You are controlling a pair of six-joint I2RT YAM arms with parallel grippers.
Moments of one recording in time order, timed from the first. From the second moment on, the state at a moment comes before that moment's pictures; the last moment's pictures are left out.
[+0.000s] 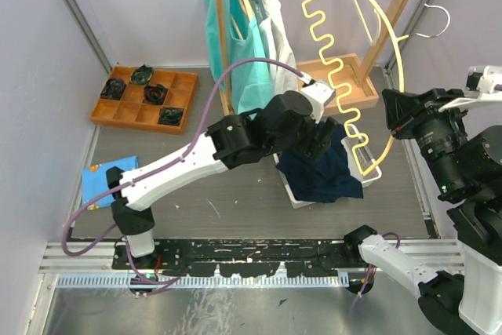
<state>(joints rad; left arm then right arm) -1.22 1.83 2.10 -0.74 -0.24 -0.30 0.46 0.85 1.80 -0.86 0.29 0.27</state>
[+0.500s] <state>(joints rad) -1.22 1.62 1.90 -0.72 -0.39 -0.30 0.46 0.88 1.74 -0.78 0.31 0.27</state>
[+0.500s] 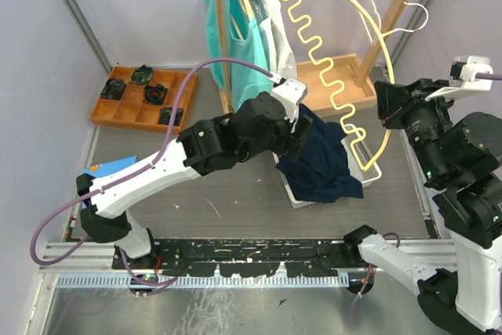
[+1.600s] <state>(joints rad) -1.22 1.74 2.31 -0.60 -0.32 -0.17 0.46 0.95 1.79 -0.96 0.43 0.26</state>
